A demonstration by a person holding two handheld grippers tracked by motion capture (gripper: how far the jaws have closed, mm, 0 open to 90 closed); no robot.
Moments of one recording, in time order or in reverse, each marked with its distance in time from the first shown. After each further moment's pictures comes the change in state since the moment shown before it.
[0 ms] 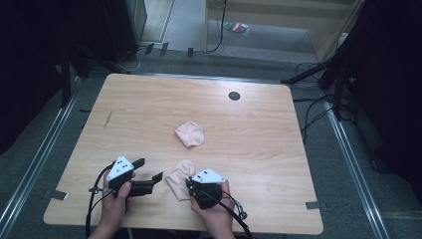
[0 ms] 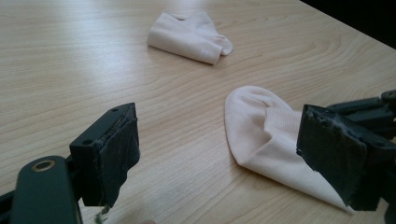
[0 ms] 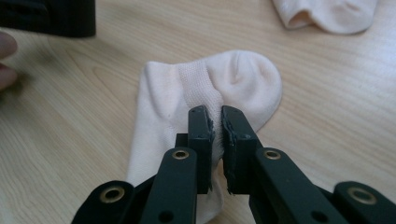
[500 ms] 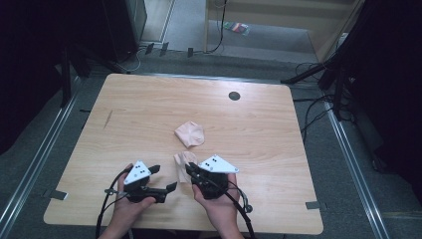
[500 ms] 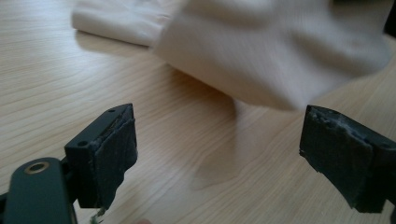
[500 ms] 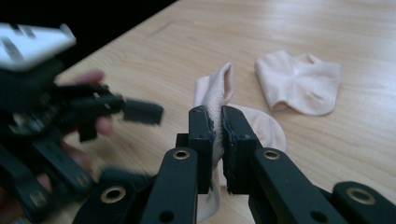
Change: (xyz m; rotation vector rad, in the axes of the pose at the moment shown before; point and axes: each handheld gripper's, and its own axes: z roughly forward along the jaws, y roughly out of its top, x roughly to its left) left arm -0.039 -0.002 0.023 0.090 -0.087 0.087; right arm -0.003 0.048 -0.041 -0.161 0.056 0.052
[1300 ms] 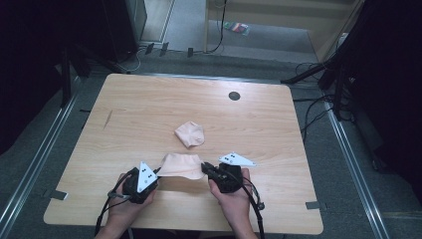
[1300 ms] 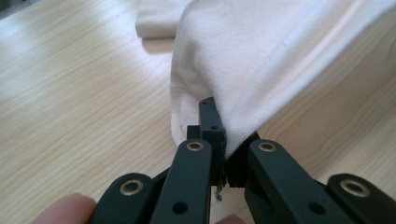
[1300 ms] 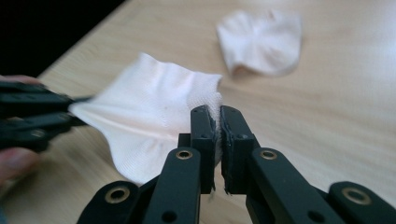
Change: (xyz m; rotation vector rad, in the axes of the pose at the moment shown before) left arm -0.003 0.000 -0.004 0.111 0.288 0.285; right arm -0.052 -0.020 0.002 0.076 -0.003 0.162
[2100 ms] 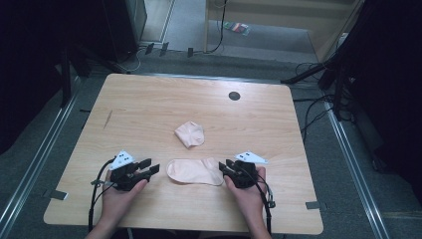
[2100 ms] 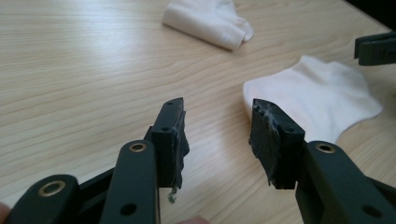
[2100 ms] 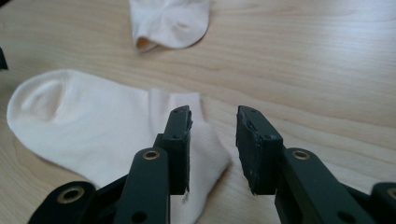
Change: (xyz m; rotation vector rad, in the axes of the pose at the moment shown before) left arm 0.054 -0.013 0.011 -0.094 -0.221 -0.476; right arm -0.056 -0.011 0.000 0.022 -0.159 -0.015
